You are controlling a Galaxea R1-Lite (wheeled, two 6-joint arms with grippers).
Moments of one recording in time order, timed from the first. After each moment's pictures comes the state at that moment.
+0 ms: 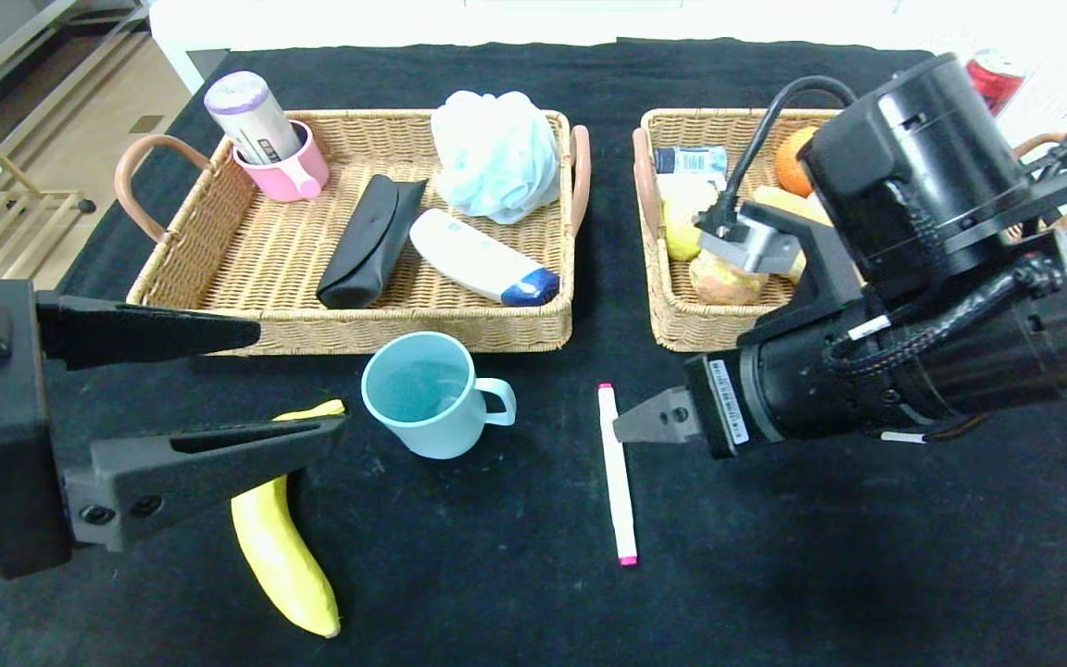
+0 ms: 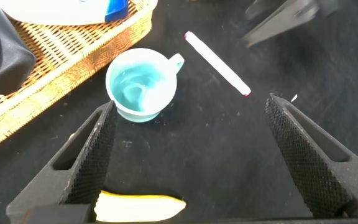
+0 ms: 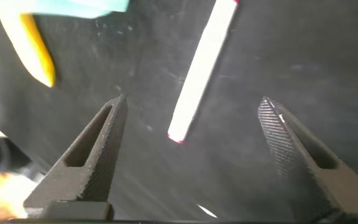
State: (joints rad) left arm -0.48 1.12 -1.08 0.25 -0.23 0.17; right arm 0.75 1.73 -1.59 0.56 0.04 0.30
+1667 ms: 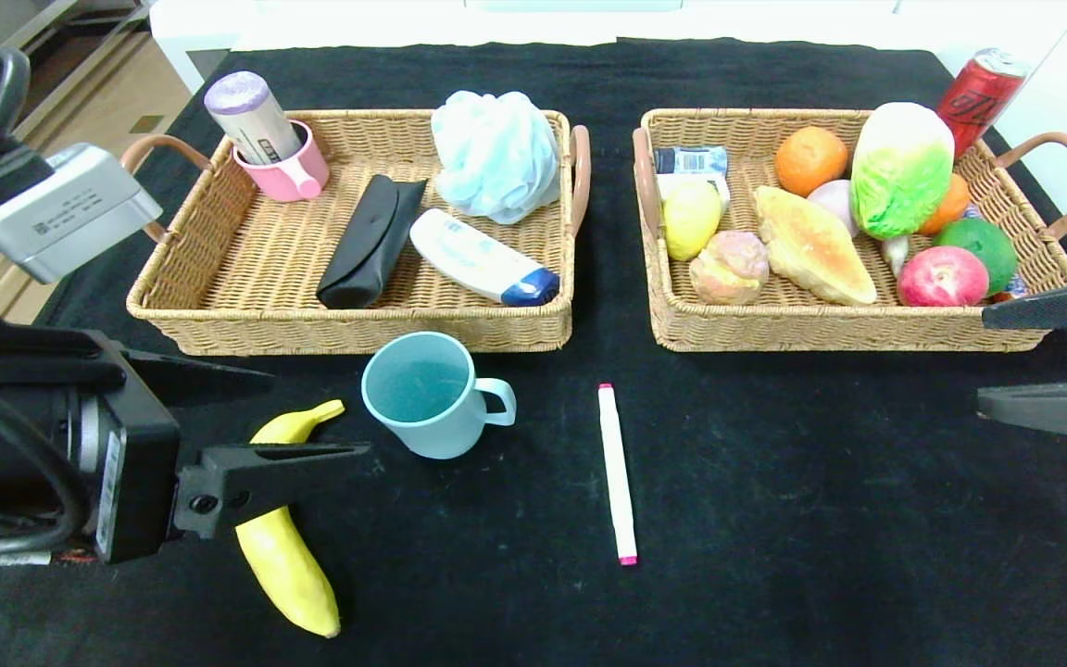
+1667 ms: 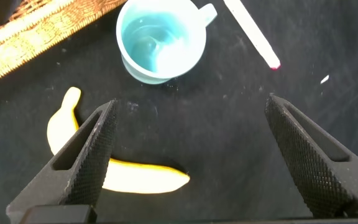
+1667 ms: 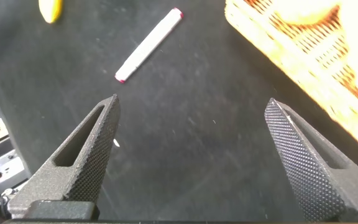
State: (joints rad) left arm -0.48 1.21 -1.13 0.39 -0.12 0.09; right arm 0.10 1.28 -1.30 0.55 0.70 -0.42
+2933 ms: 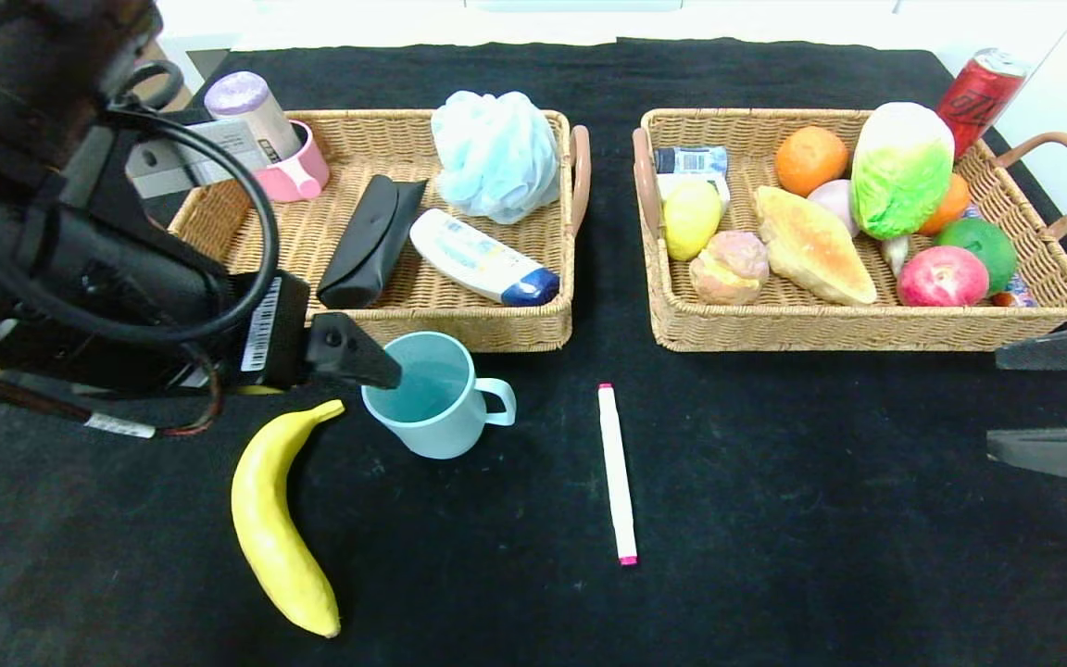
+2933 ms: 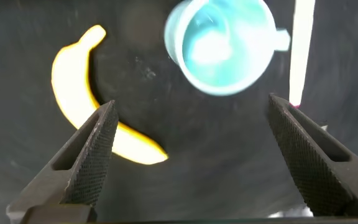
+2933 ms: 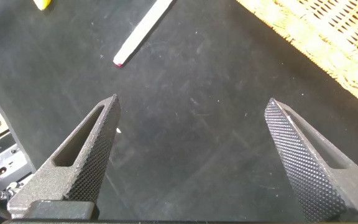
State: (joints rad) left arm -0.56 1.55 -1.72 0.96 0.18 -0.44; right arm 0.08 1.25 -1.22 0.54 0.68 -0.41
